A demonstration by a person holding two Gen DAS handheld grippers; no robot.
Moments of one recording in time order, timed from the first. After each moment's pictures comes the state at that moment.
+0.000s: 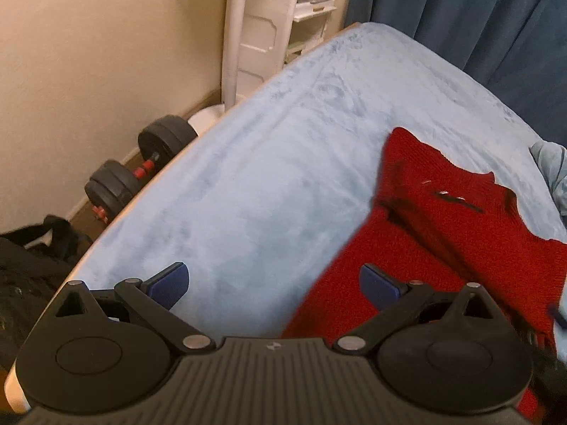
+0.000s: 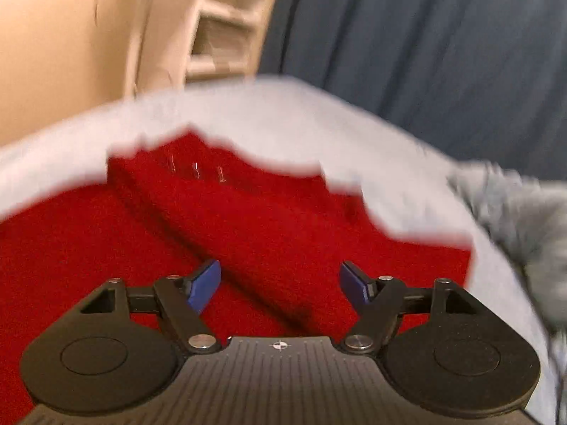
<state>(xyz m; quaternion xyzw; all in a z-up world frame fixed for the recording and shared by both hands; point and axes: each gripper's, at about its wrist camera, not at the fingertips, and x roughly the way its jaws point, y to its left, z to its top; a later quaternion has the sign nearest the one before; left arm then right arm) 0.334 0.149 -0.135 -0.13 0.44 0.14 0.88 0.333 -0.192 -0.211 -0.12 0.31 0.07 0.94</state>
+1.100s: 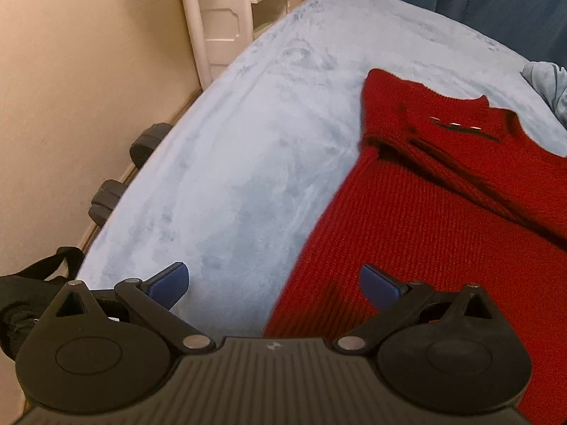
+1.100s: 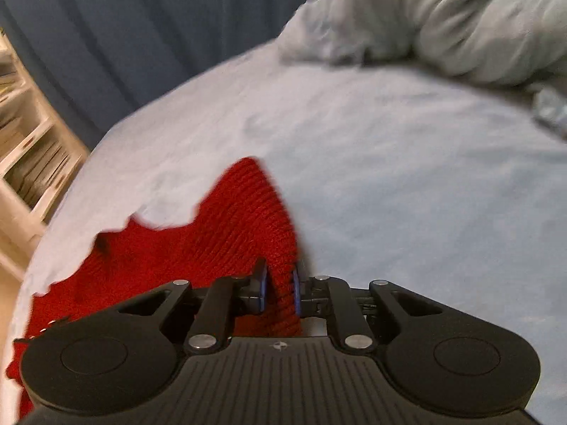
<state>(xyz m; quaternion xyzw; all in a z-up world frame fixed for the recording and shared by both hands) 0.337 0.107 -0.172 -0.02 0.48 0.12 0.87 0.434 -0.440 -0.257 0.25 0.34 -0.11 0.90</state>
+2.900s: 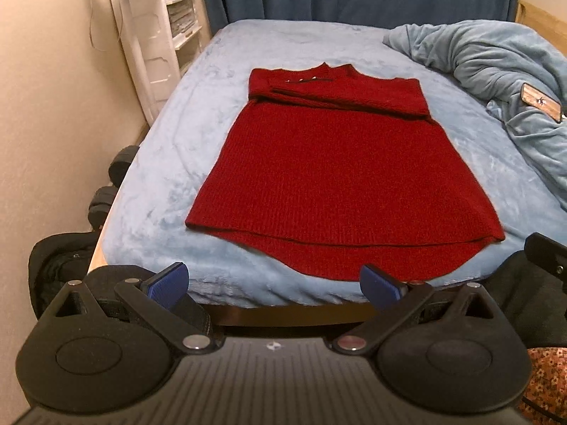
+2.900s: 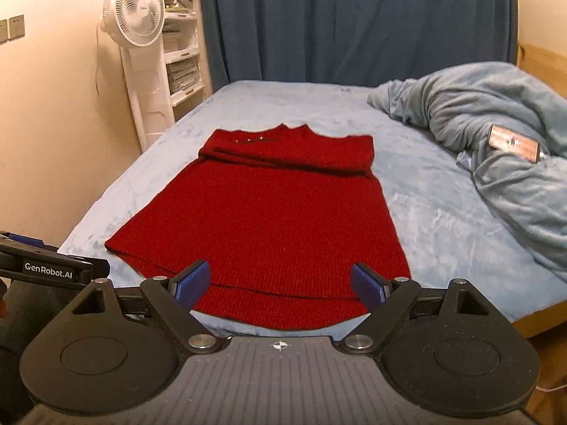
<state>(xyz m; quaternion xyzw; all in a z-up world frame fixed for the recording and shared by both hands) -0.028 0.038 -0.068 0.06 0.42 -0.03 0.90 -0.095 -0.176 -0.057 0.03 0.31 0.00 0.95</state>
